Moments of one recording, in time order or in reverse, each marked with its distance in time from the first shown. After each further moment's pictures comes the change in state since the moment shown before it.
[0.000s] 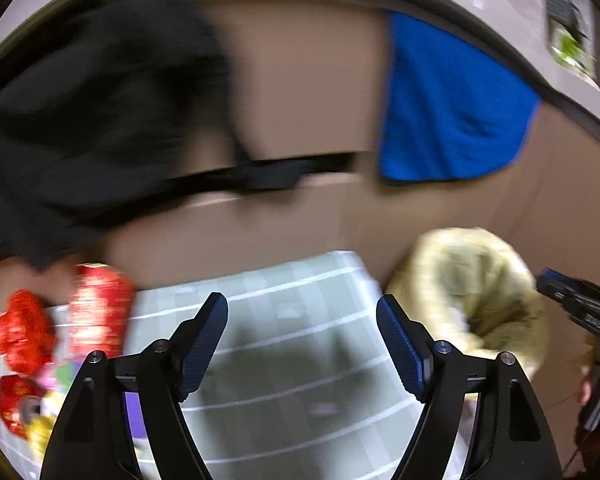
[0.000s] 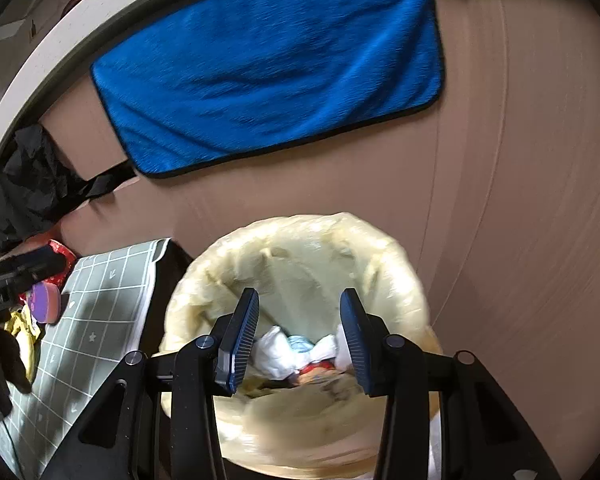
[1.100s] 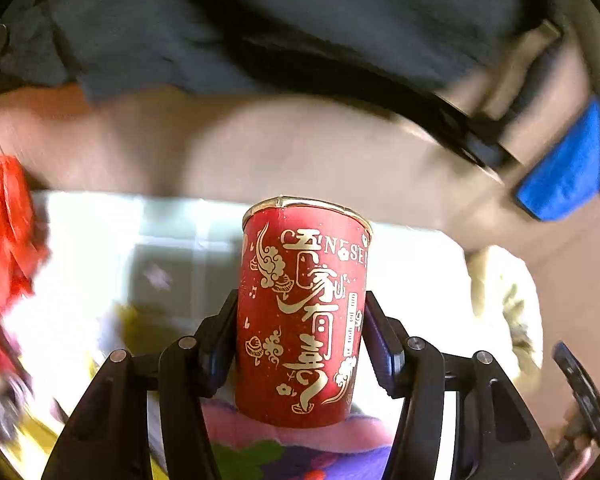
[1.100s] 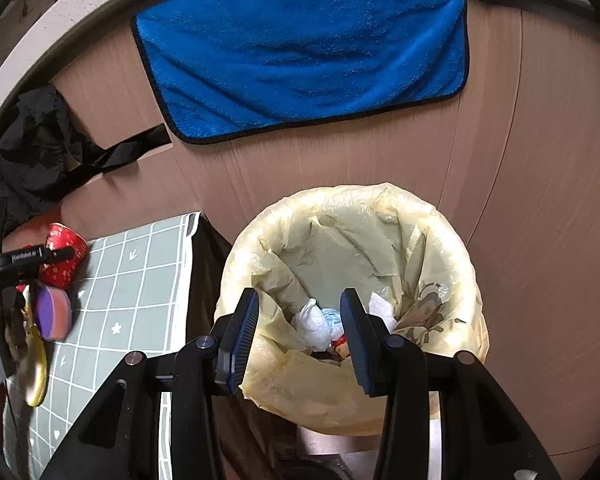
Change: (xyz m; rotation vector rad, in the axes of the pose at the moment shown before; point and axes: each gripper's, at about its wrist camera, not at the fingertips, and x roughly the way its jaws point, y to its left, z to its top) left arm 0.056 0.122 -0.038 -0.328 0.220 -0.150; right arm -0.008 0.061 -0.020 0.016 0.043 -0.077
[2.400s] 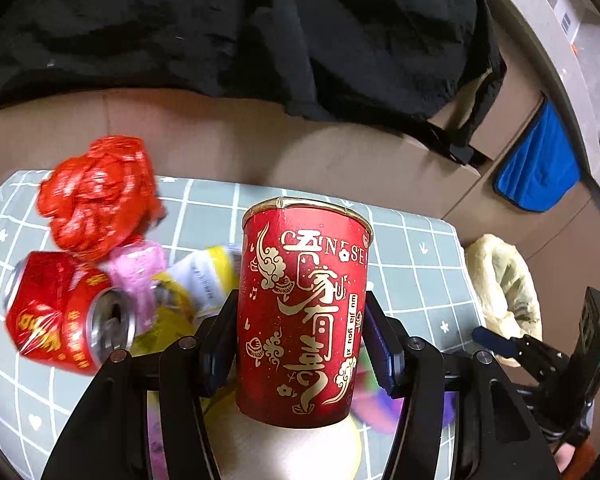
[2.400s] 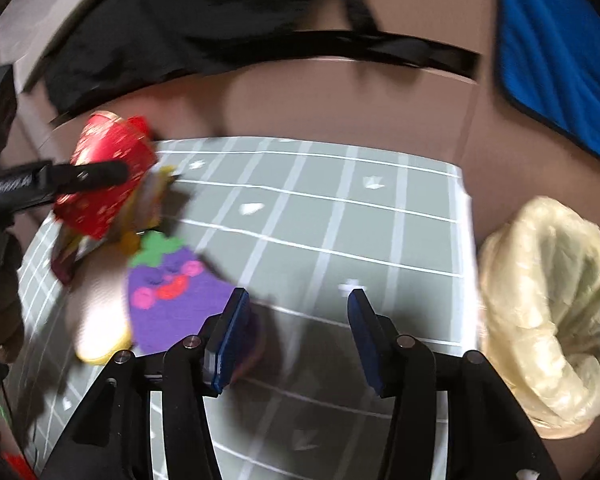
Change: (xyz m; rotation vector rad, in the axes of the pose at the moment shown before) left arm -0.080 0.038 -0.046 0.022 -0.106 0.053; right arm 0.046 0.195 -0.040 -0.344 0.175 0.217
